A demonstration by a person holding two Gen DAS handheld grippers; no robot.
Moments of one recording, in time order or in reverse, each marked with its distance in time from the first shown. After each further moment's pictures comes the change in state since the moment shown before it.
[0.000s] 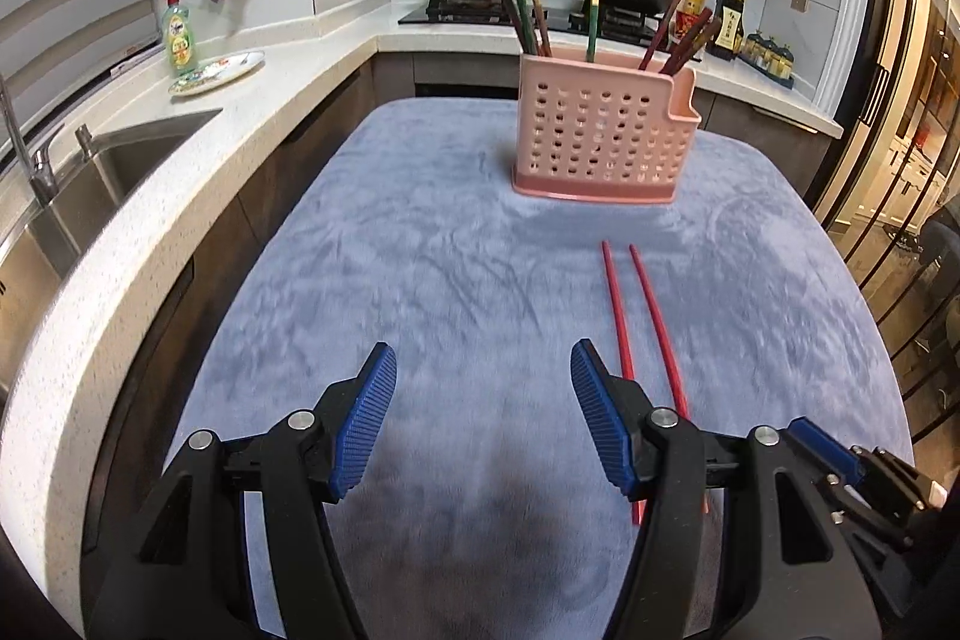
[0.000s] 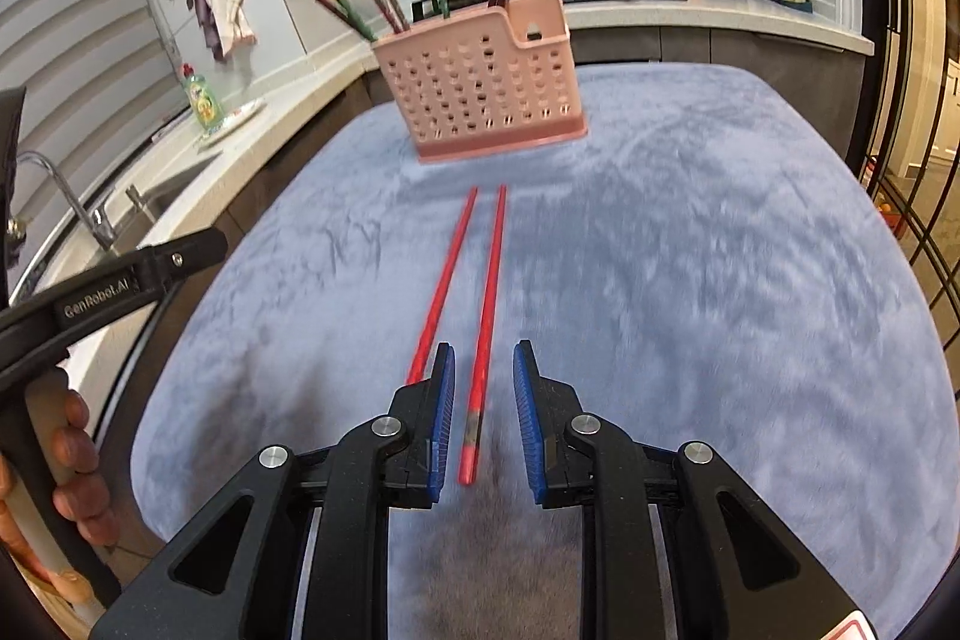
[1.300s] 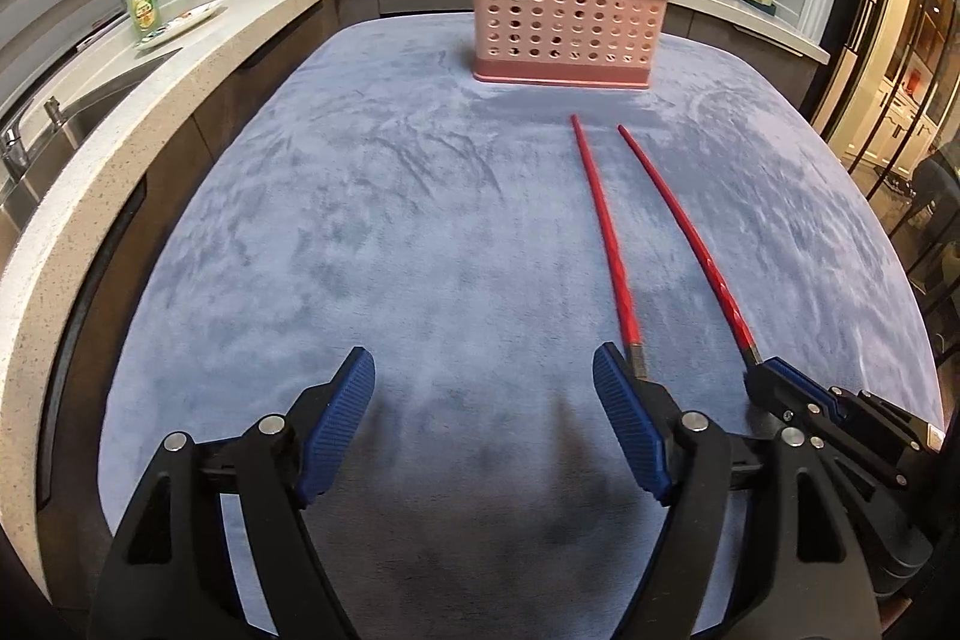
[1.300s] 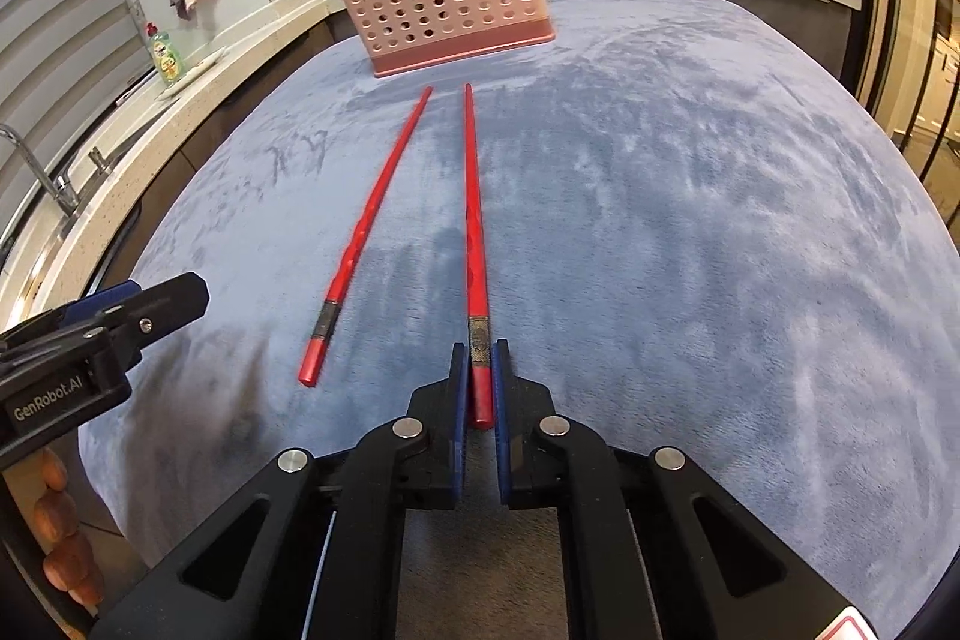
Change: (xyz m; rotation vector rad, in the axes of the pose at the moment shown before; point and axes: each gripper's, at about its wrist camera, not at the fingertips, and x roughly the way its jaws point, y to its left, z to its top) left arm 0.028 -0.024 -0.056 0.066 0.129 -0.032; right arm 0.029 -0.024 -0.036 0.043 0.080 -0.062
